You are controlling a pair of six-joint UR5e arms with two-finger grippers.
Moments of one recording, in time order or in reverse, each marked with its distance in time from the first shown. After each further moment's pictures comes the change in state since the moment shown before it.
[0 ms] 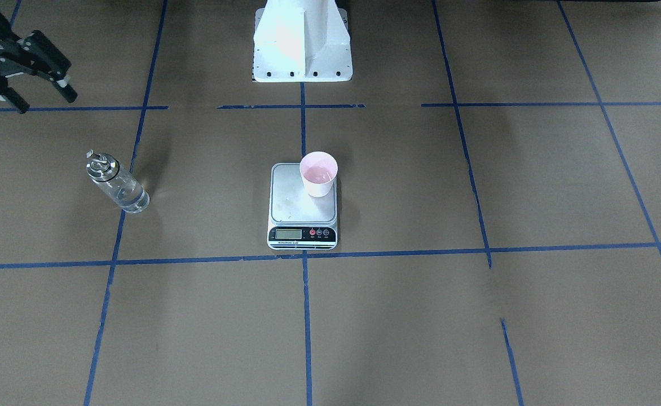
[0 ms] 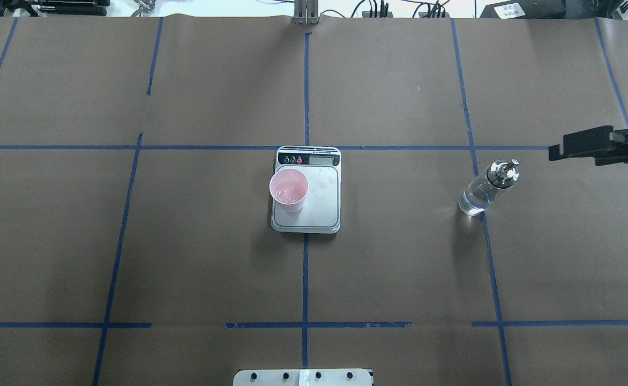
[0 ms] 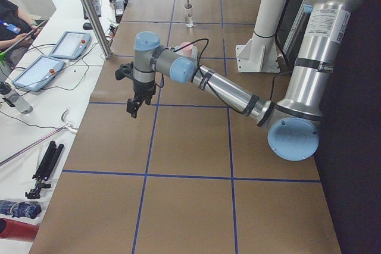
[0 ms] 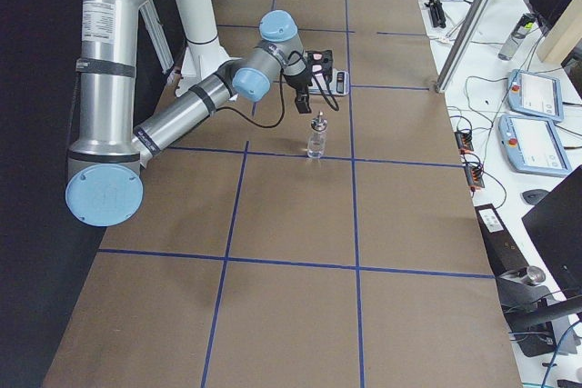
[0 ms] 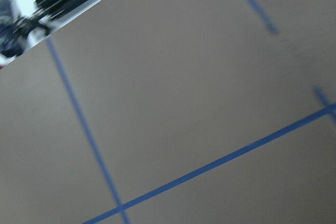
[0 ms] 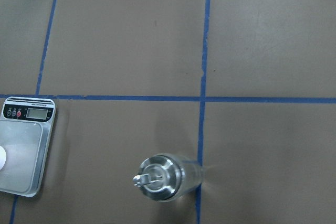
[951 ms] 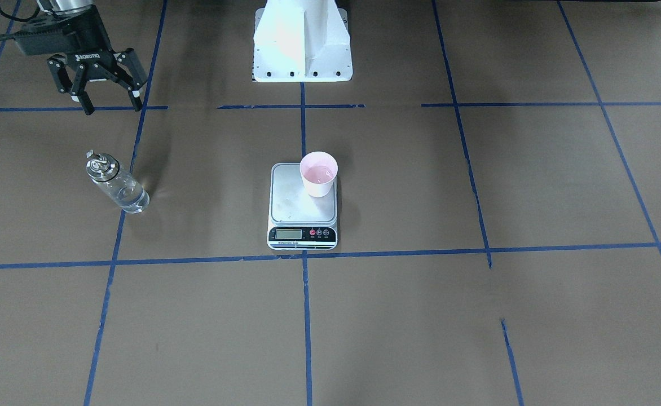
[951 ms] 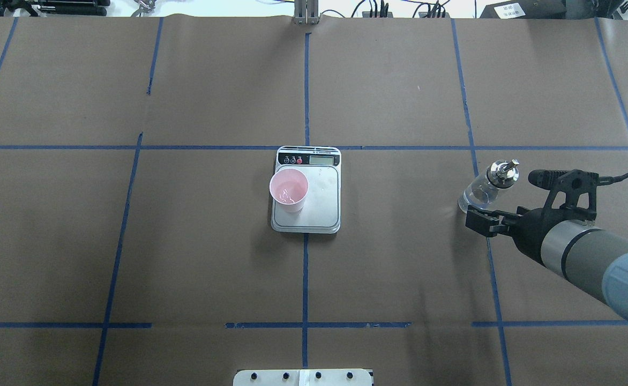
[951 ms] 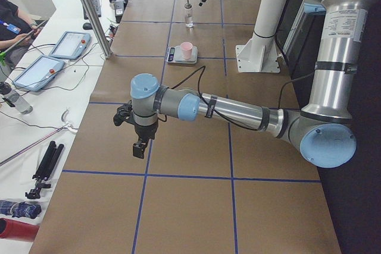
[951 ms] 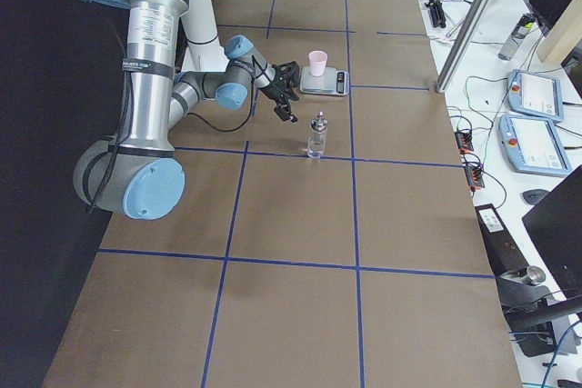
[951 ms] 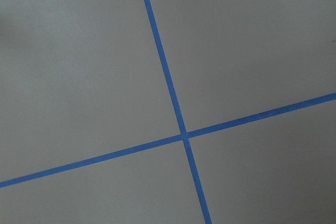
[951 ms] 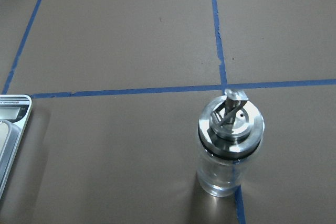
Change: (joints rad) left arm -0.042 0.086 0.041 -0.046 -0.044 0.006; right arm -0.548 -0.078 -0.083 0.159 -0.812 0.221
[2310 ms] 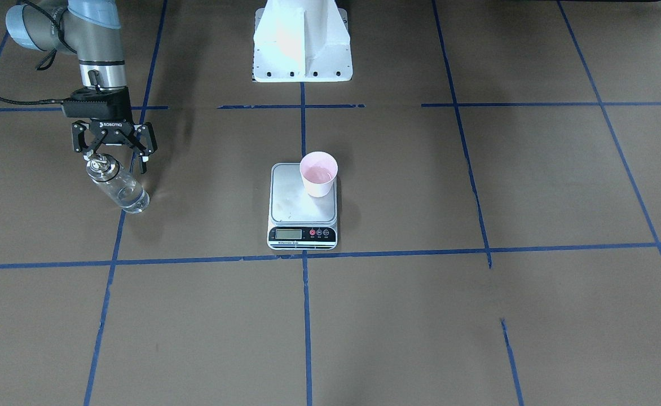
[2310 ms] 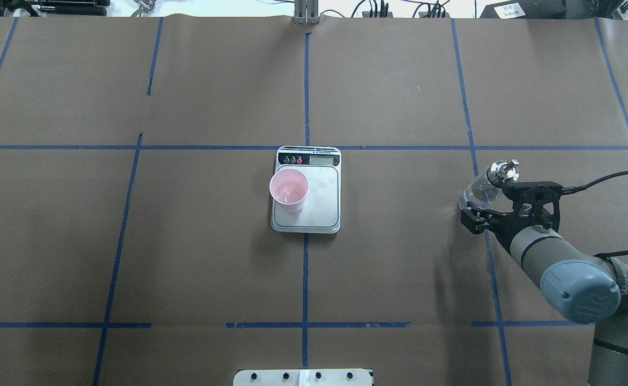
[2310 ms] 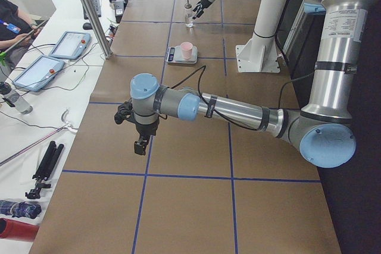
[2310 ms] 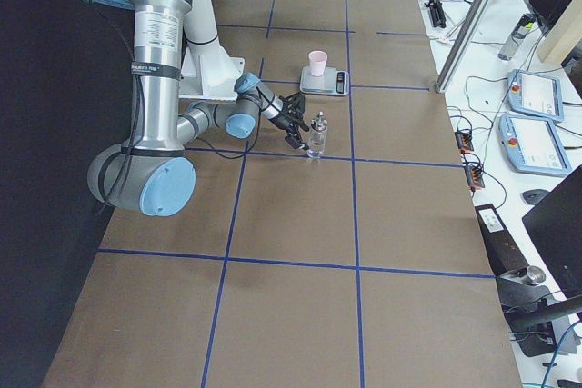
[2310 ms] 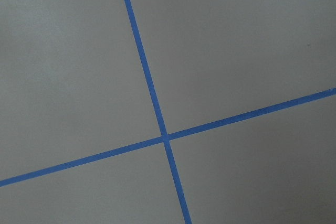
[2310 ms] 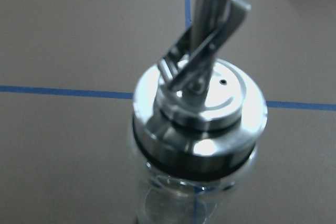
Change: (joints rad) left arm 0.000 -0.002 -0.001 0.000 -0.051 -0.002; right arm -0.019 0.066 -0.258 0.073 -0.160 -0.054
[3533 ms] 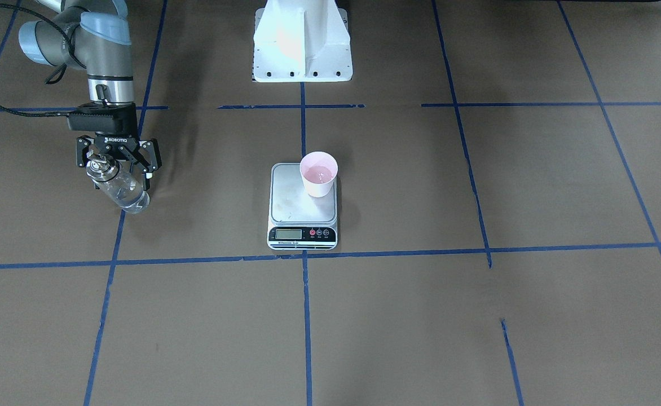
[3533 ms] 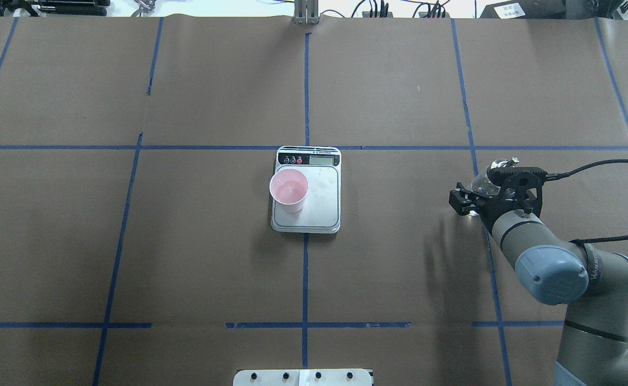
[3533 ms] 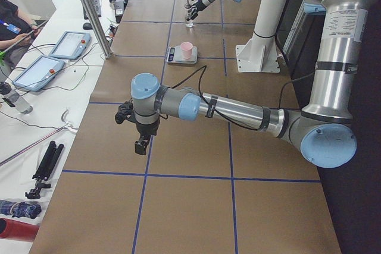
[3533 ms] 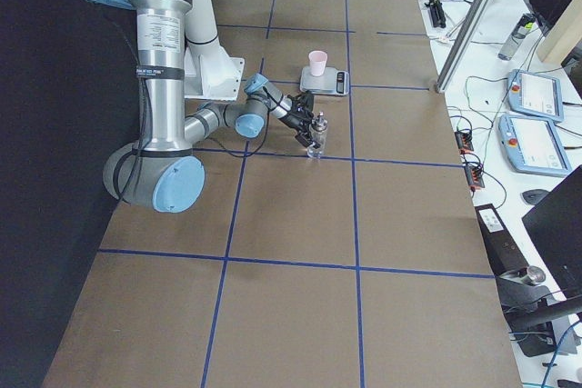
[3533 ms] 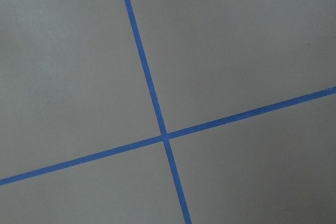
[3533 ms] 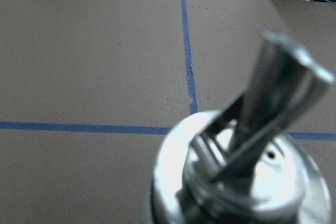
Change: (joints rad) left arm 0.000 0.004 -0.006 0.001 0.000 0.001; right arm 0.038 0.099 -0.092 0.005 -0.053 -0.003
